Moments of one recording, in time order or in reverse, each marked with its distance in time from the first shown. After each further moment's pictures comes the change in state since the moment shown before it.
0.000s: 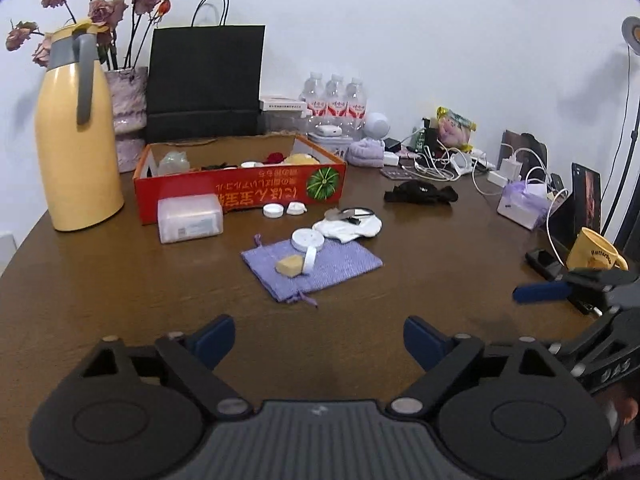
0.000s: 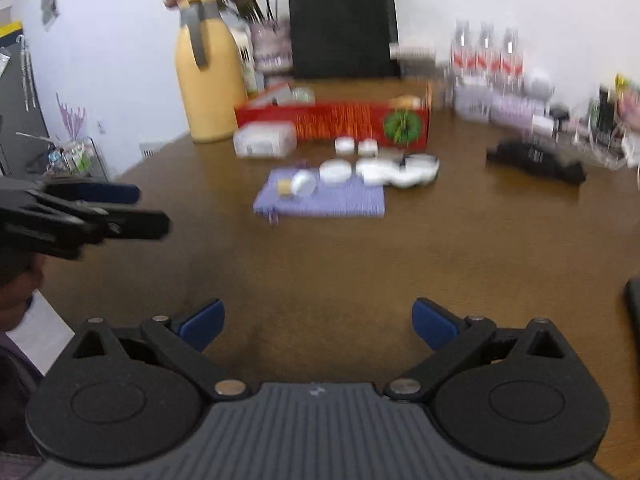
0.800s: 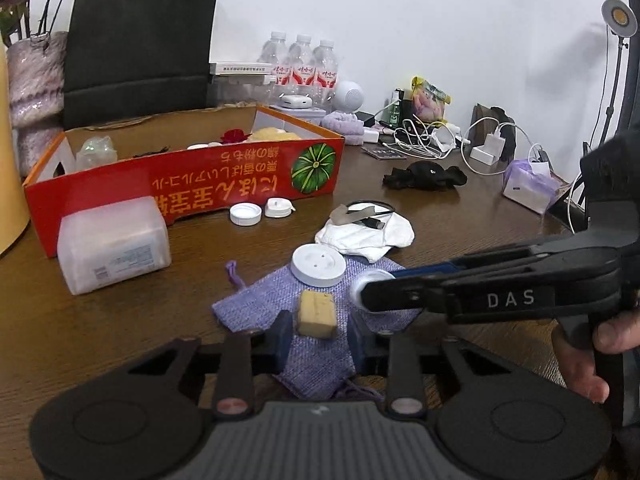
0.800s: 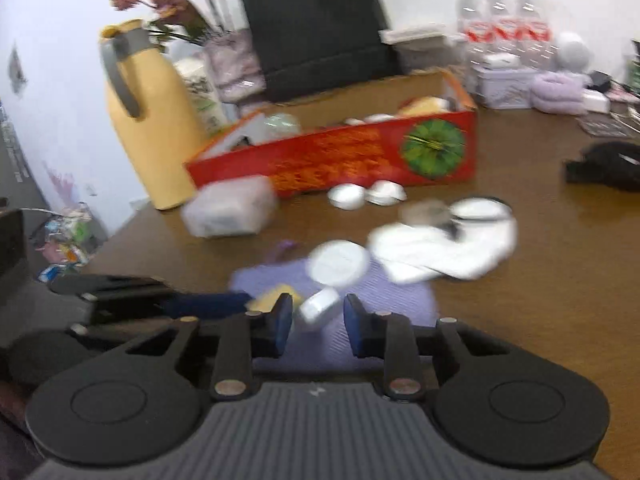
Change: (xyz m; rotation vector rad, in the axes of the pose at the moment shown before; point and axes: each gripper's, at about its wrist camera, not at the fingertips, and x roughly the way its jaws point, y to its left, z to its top) left arm 0.153 0.052 0.035 0.086 0.057 -0.181; right arm 0.166 -0.042 0.067 0.200 -0.013 0.066
